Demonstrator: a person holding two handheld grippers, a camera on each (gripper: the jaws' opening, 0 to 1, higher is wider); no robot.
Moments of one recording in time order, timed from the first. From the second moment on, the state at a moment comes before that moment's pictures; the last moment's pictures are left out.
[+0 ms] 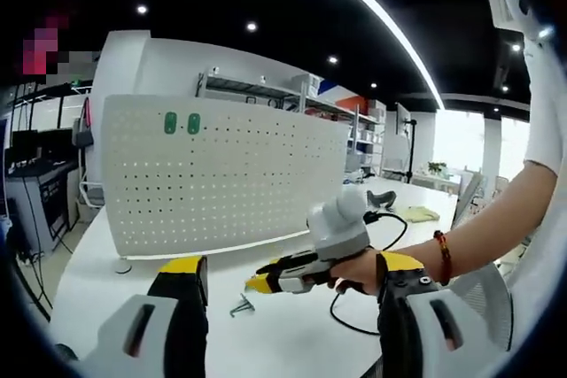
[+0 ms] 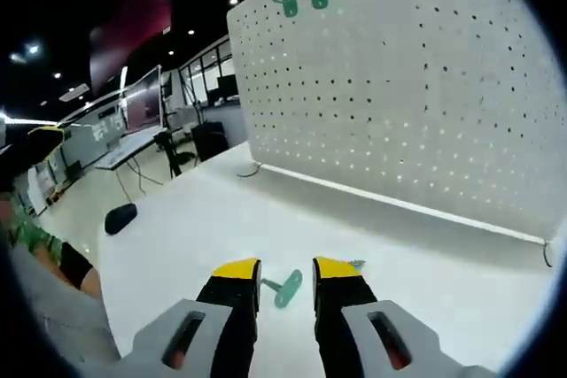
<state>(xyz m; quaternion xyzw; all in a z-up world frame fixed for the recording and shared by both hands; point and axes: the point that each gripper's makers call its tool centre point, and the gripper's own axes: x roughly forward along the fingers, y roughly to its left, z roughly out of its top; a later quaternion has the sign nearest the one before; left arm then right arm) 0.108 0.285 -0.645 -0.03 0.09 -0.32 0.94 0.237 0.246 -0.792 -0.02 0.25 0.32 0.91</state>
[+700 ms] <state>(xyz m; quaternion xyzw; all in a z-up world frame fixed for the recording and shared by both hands) 0.107 0.291 -0.657 -0.02 0.12 -0.29 0.95 0.229 0.257 -0.845 -0.02 0.30 0.34 0.89</state>
